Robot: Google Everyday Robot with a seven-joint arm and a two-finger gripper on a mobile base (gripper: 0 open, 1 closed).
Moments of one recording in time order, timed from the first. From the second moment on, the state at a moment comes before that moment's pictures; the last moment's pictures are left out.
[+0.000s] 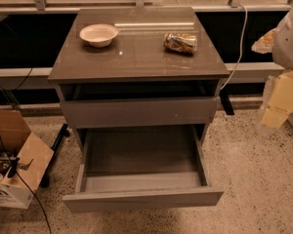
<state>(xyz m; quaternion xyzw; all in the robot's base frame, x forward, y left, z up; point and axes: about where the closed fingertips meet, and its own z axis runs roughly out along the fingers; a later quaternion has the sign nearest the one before) 0.438 -0.217 0.976 -0.60 0.78 -0.03 0.16</state>
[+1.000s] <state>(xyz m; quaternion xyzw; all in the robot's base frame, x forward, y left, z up) 0.495 -0.170 0.971 -0.61 0.76 0.02 0.20</state>
